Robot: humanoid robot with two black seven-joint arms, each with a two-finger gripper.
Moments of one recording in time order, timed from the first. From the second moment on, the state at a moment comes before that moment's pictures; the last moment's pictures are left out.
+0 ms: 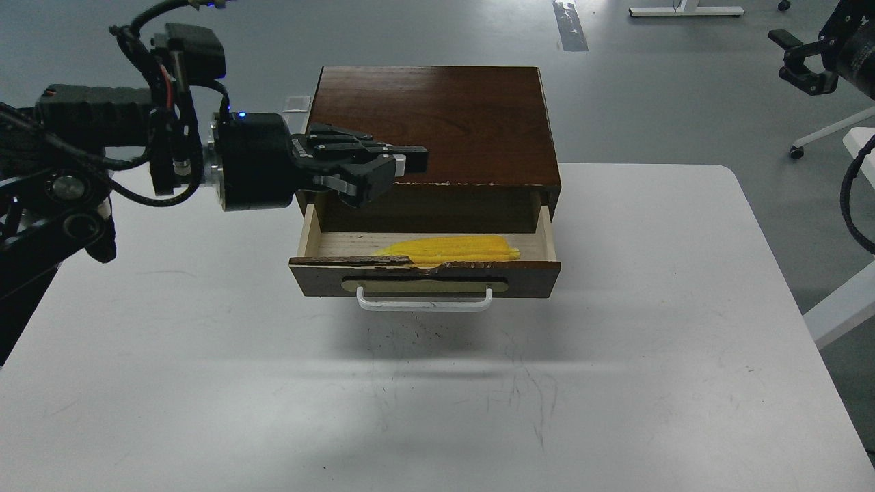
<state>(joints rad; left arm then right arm) -1.01 0.80 -0.62 -1.71 1.51 -0.49 -0.30 1.21 -0.75 0.16 0.63 0.14 0.42 0.17</state>
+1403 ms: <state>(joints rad) -1.13 0.66 -0.14 -1.69 2.01 -0.49 -0.30 0.92 -0.56 0.54 0.30 0.35 0.49 0.19</state>
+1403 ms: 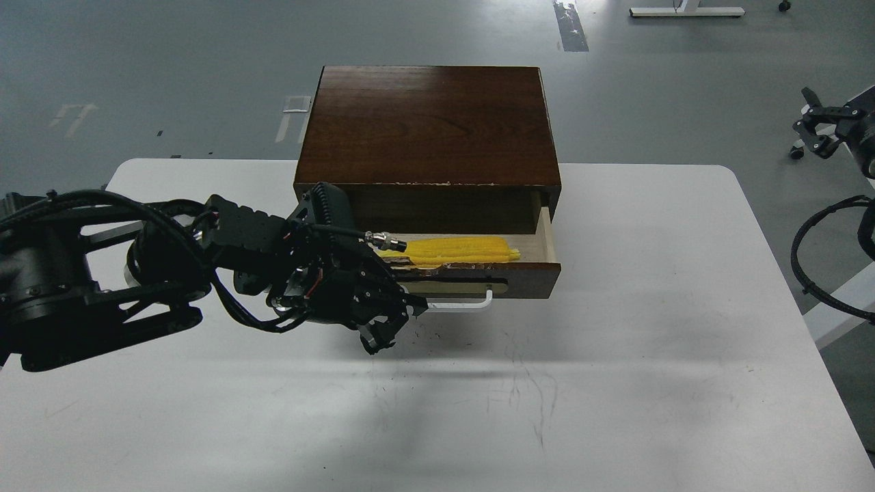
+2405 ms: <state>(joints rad) -1.13 0.66 -0.14 -1.66 2.01 -0.49 -0.30 0.94 -0.56 0.54 0.30 0.35 0.49 0.20</state>
